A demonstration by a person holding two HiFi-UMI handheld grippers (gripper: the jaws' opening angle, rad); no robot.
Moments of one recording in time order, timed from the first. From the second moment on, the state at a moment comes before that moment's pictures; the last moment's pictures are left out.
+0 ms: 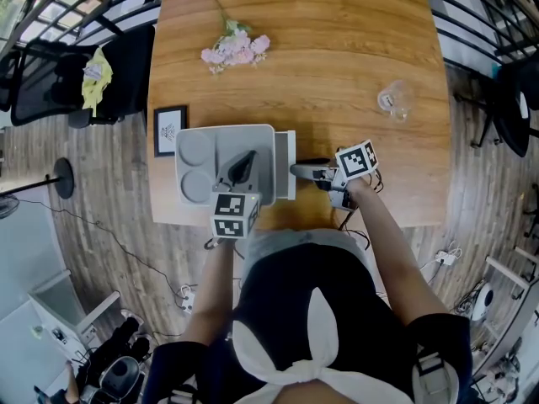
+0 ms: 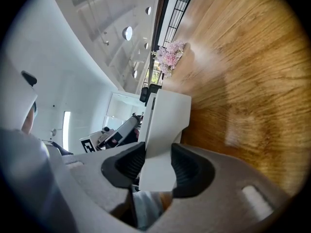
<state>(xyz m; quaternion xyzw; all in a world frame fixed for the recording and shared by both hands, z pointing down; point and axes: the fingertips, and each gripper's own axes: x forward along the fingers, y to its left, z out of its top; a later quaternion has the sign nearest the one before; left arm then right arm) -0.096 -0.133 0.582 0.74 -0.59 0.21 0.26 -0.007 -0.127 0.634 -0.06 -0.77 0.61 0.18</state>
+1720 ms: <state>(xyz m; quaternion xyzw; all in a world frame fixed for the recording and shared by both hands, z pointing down) -0.071 -0.123 0.602 0.76 -0.52 0.28 0.26 -0.008 -0.126 0.613 0.38 -0.81 0.29 0.32</state>
